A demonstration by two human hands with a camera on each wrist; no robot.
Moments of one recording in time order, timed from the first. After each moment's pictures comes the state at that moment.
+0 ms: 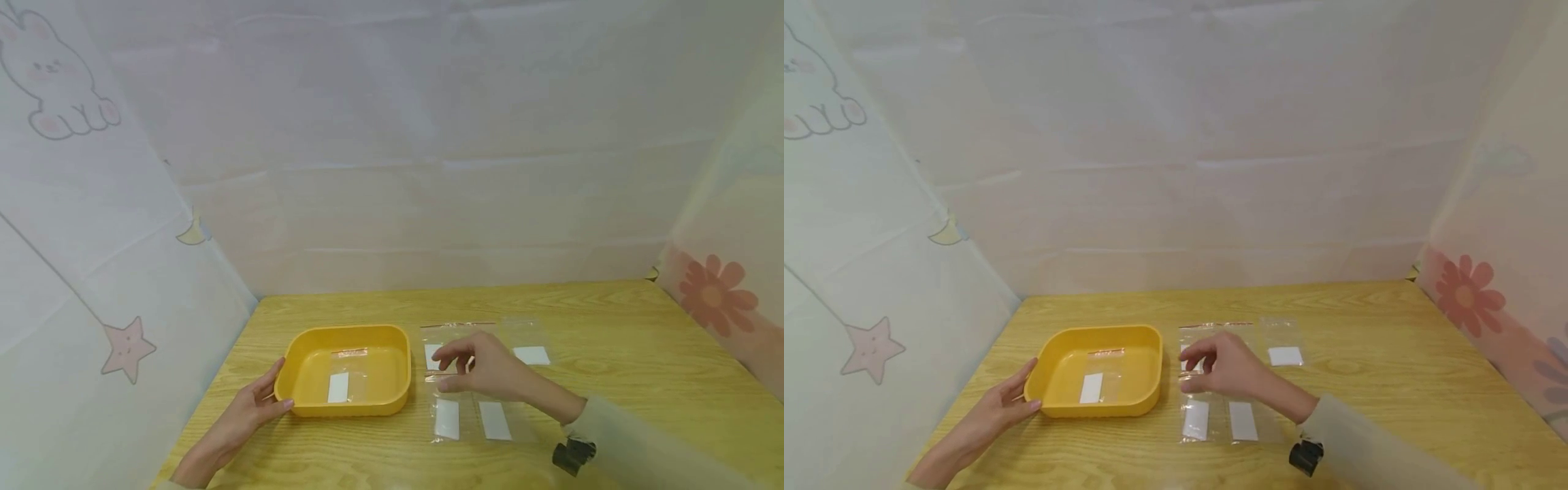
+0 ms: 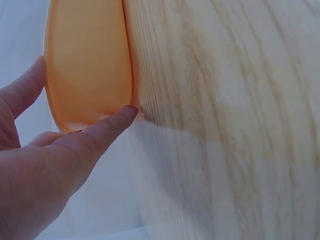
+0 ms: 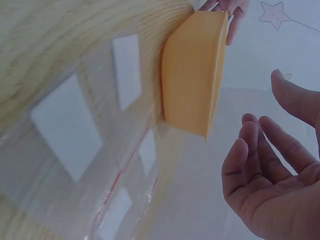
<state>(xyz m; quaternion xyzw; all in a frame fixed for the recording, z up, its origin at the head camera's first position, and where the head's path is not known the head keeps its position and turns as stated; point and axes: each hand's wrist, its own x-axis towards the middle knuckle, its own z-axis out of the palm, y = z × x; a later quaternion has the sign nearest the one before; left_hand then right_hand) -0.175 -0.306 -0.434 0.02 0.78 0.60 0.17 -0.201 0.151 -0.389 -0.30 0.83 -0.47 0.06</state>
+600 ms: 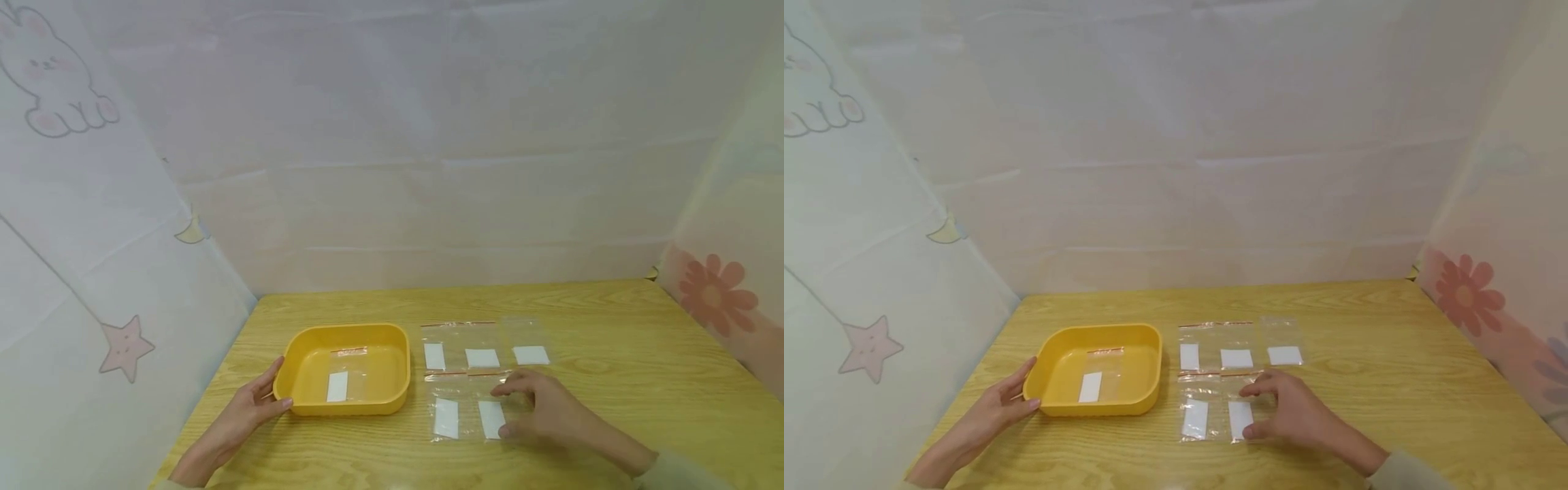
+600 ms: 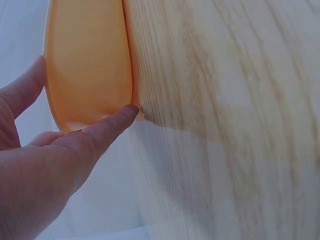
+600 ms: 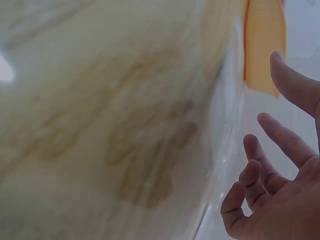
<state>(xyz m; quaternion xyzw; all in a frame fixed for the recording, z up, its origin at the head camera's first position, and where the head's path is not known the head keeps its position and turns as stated) -0.172 -0.305 -0.434 0.02 0.78 0.60 0.17 -0.167 0.231 -0.454 -0.27 0.86 -0.43 0.04</state>
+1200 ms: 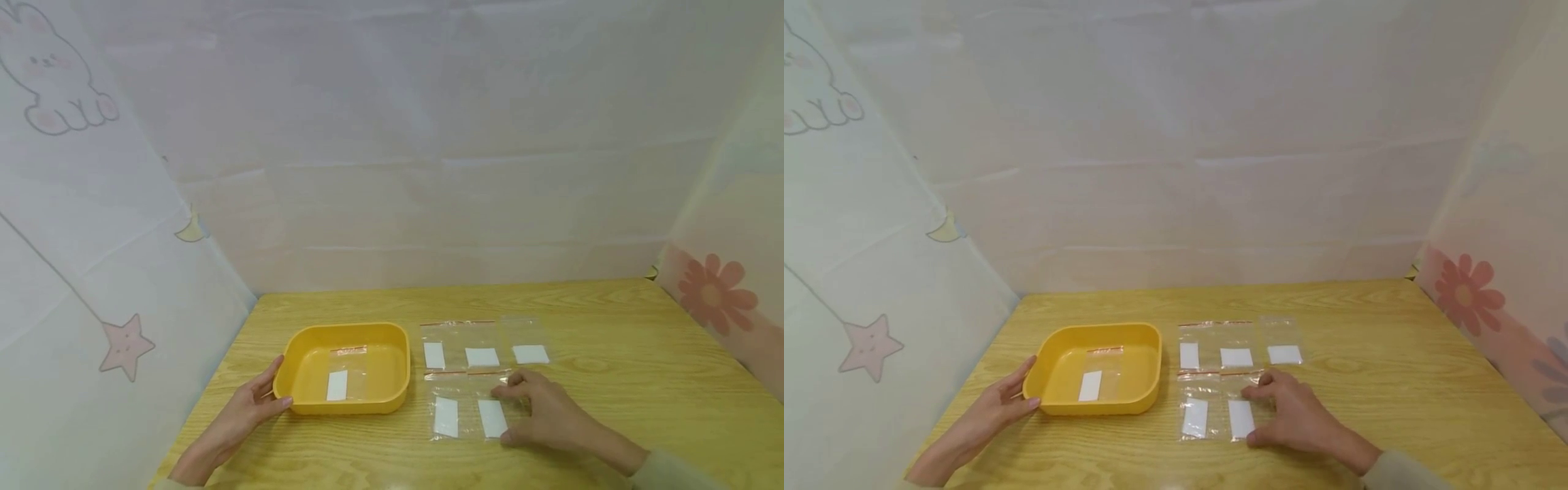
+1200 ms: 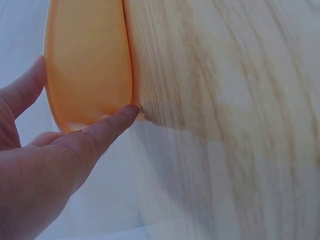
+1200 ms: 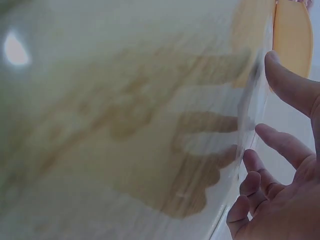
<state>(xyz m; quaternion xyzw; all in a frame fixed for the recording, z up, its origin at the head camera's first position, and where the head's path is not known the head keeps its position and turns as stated) -0.173 -0.306 -0.433 0.03 0.78 0.60 0.17 -0.163 0.231 -0.470 -0.24 0.91 -0.33 0.01</state>
